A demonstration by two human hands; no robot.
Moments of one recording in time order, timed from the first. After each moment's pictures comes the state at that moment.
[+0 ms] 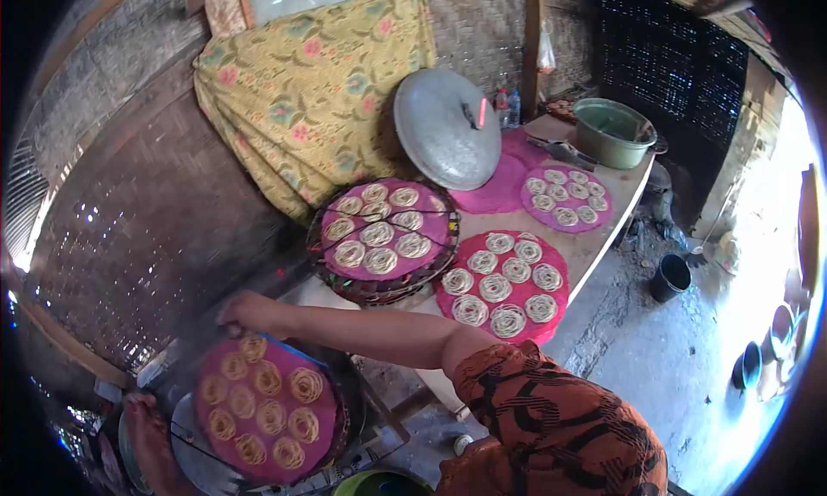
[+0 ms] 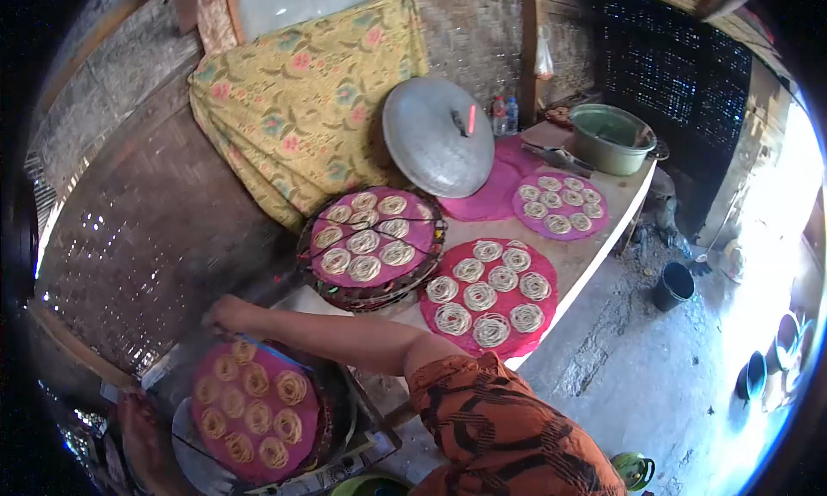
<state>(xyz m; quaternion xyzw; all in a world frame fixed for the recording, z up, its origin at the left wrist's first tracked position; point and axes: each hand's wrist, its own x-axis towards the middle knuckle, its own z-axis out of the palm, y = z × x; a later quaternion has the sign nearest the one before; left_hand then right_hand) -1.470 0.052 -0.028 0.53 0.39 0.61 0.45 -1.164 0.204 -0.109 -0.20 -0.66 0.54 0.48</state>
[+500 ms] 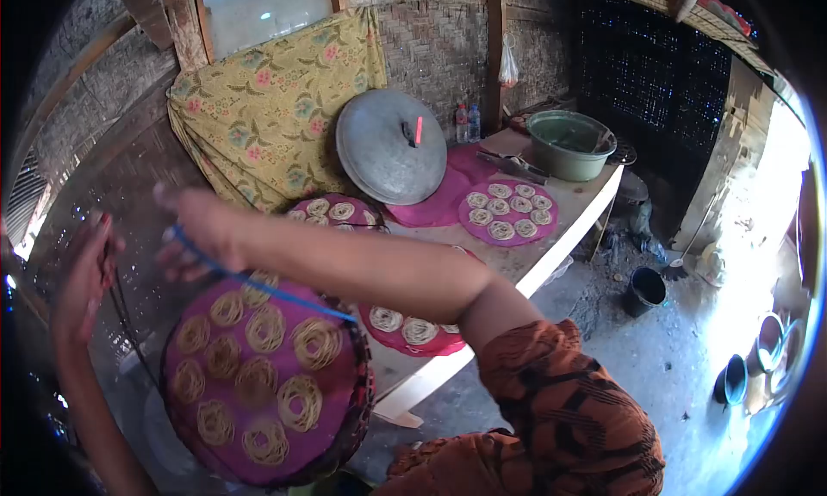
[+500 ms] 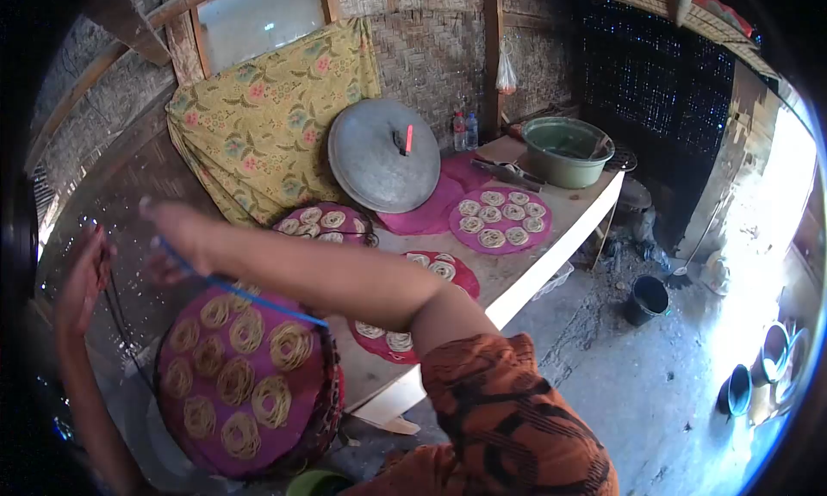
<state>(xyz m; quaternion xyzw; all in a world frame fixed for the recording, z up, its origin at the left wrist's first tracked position) -1.192 -0.022 0.160 0.70 0.45 0.44 0.33 -0.982 0.005 0.097 -0.25 -0.53 0.69 0.43</state>
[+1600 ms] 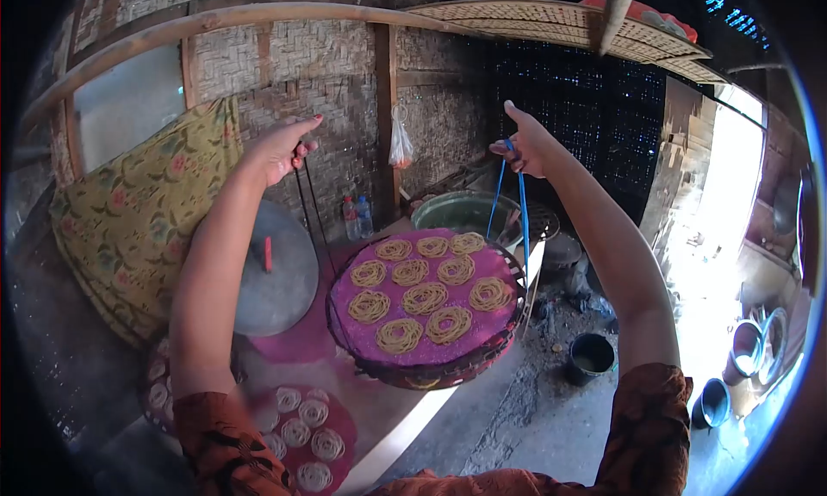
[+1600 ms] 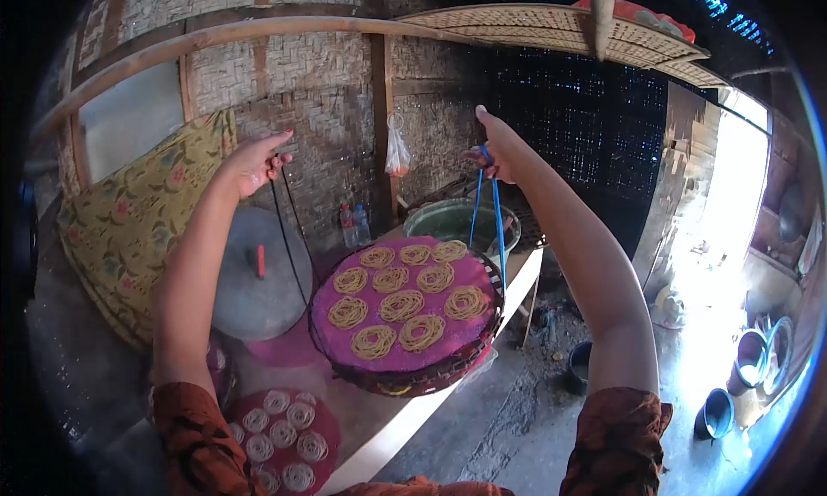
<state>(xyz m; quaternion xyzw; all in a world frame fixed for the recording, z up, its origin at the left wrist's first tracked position) -0.476 0.094 0.179 0.73 0.16 0.32 0.58 -0.211 -0.187 0.154 -0.66 -0.25 0.19 0.68</state>
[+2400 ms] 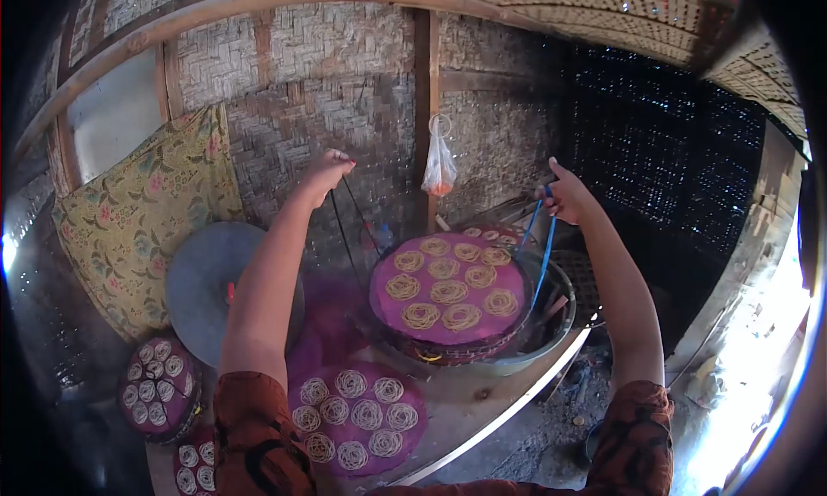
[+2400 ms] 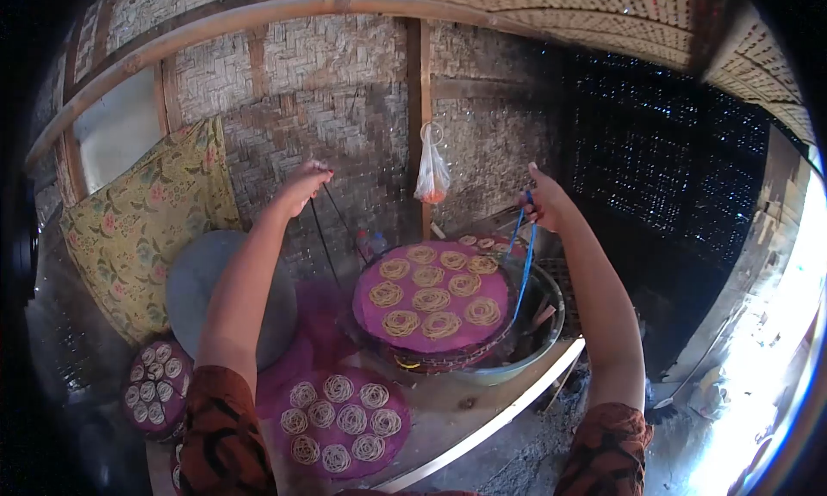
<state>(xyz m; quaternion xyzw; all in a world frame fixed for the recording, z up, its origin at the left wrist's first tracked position) -0.159 0.277 0.112 0.78 0.28 0.39 0.40 0.218 -0.025 0.079 -0.61 -0.27 0.40 0.63</state>
